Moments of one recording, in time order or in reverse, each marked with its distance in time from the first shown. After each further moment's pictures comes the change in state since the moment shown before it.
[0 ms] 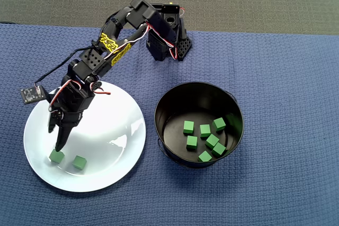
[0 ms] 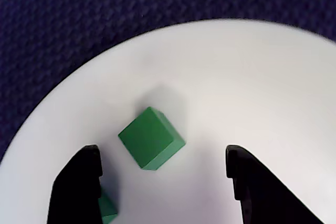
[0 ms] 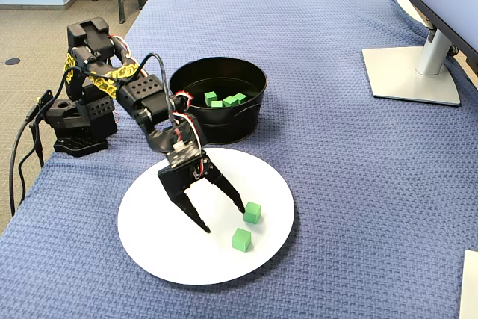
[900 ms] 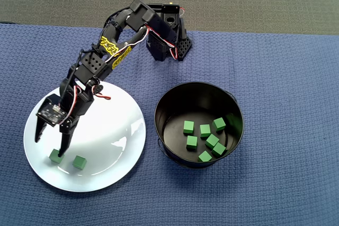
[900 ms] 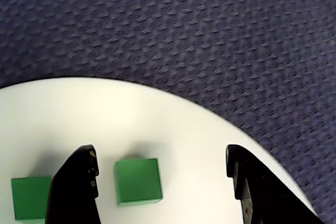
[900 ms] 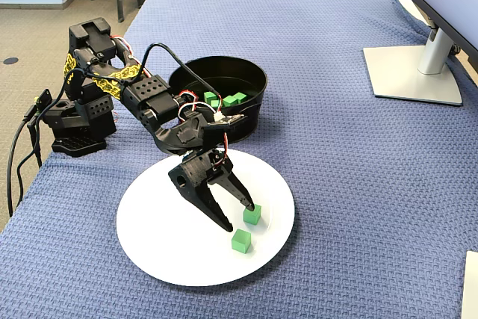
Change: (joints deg) arm -1.9 -1.8 -0.9 -10.9 -34.5
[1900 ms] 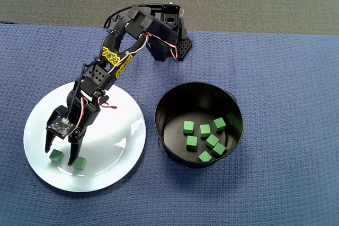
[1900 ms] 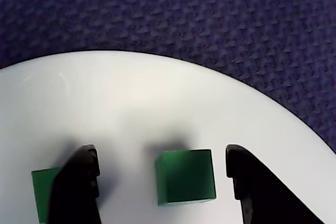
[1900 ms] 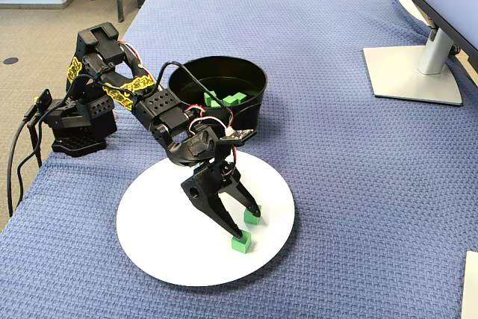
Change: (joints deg) arm -2.5 -5.3 0.7 -4.9 1.1
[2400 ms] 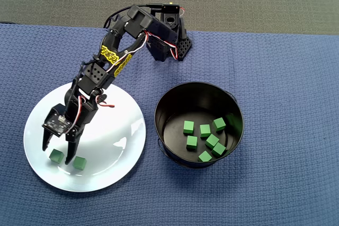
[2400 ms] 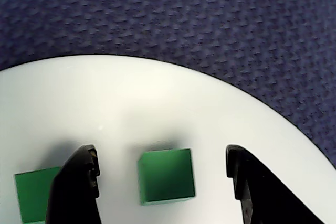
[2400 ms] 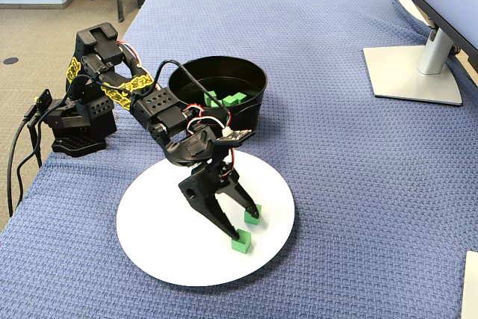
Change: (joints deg) arm 1.4 0.0 -0.7 0.5 0.5
